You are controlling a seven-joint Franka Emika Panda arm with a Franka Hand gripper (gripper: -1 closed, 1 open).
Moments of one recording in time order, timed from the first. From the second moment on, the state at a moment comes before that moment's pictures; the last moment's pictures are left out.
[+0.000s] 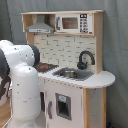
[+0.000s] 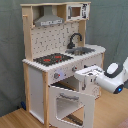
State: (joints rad) arm -0.34 0.03 1.64 -2.37 -1.85 1.60 0.03
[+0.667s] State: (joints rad) arm -0.45 0.04 1.61 -2.47 -1.97 1.62 0.06
